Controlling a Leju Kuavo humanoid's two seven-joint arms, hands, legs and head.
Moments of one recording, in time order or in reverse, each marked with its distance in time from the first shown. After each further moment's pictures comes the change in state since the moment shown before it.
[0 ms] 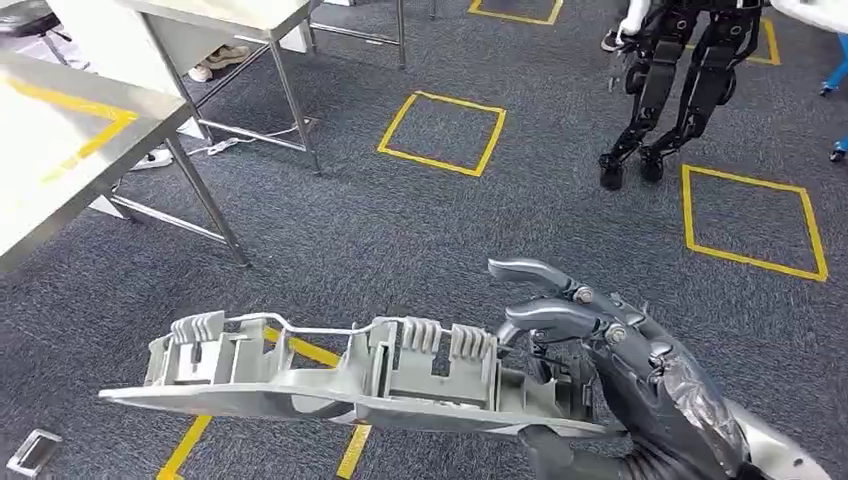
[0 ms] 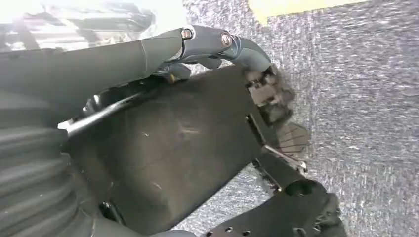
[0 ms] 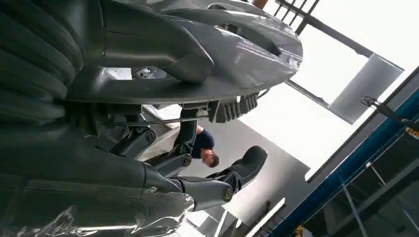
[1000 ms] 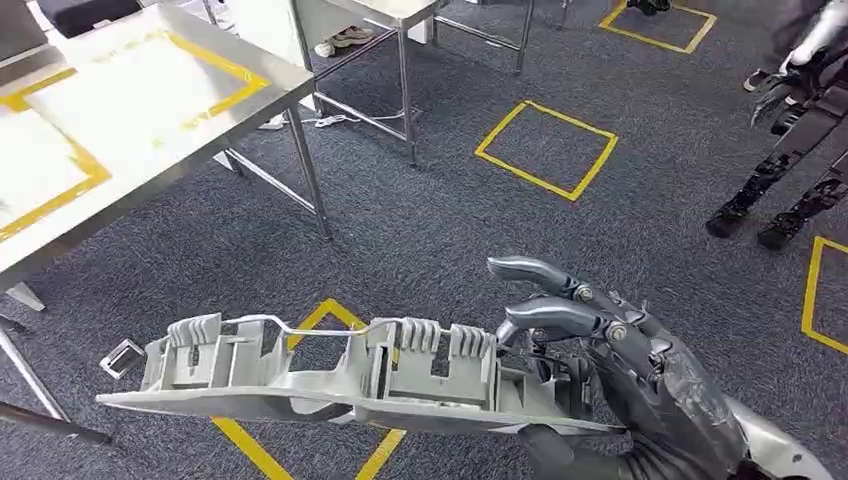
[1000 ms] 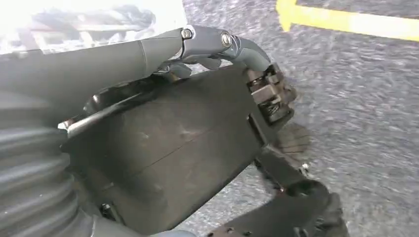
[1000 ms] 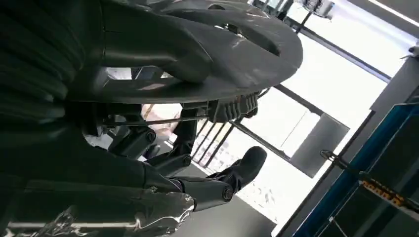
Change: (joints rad) left arm -0.003 0.003 -0.003 -0.002 0.003 0.003 0.009; right arm -0.002 -0.003 -0.005 0.001 -0.015 0.006 -0.008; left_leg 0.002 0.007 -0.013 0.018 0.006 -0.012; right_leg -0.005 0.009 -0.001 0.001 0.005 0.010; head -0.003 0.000
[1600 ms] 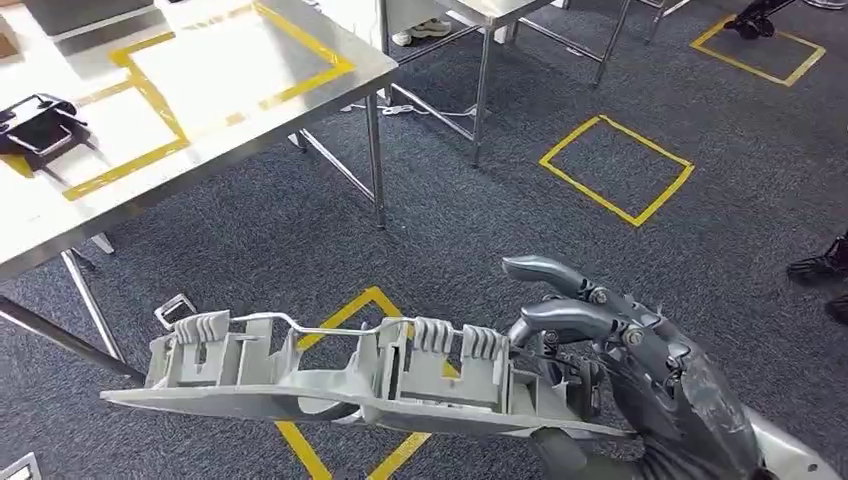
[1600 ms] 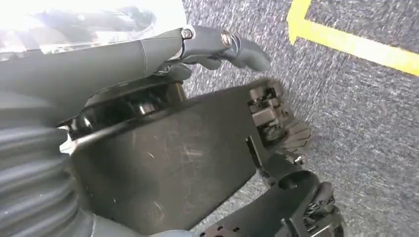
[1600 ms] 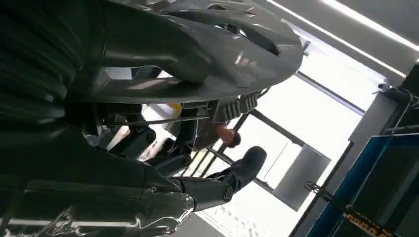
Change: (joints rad) left arm -0.005 -0.002 0.000 -0.004 -0.002 0.004 0.000; right arm -0.003 -0.002 -0.003 0.001 -0.010 0.000 -0.002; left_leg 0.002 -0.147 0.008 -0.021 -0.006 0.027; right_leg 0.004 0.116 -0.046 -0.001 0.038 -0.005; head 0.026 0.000
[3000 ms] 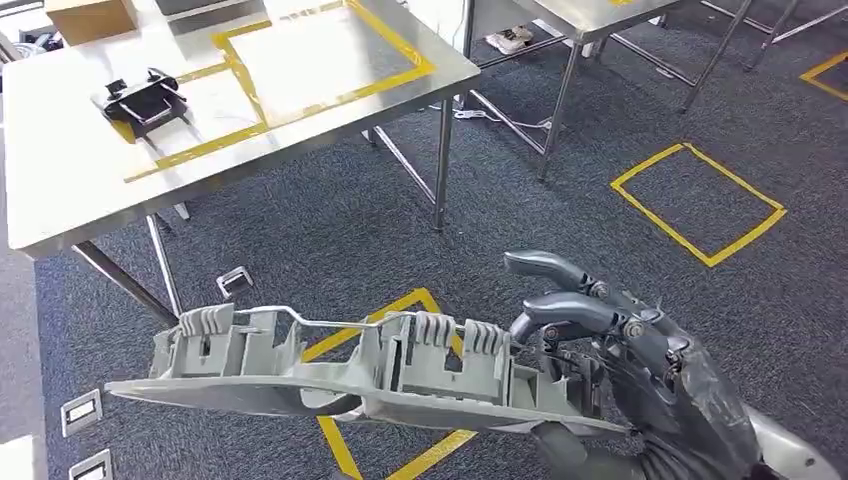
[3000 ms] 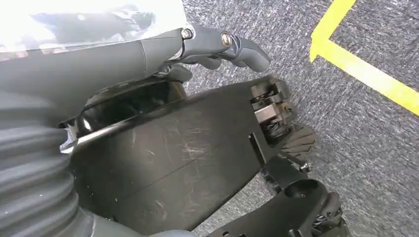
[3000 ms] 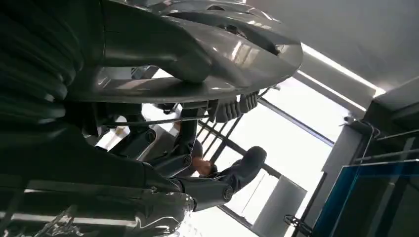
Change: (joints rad) left arm 0.002 0.008 0.000 -0.003 0.013 0.005 0.016; right arm 0.005 -0.001 -0.004 0.003 -0.014 -0.010 -0.003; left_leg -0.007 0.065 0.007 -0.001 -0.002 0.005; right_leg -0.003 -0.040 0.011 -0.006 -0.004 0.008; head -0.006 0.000
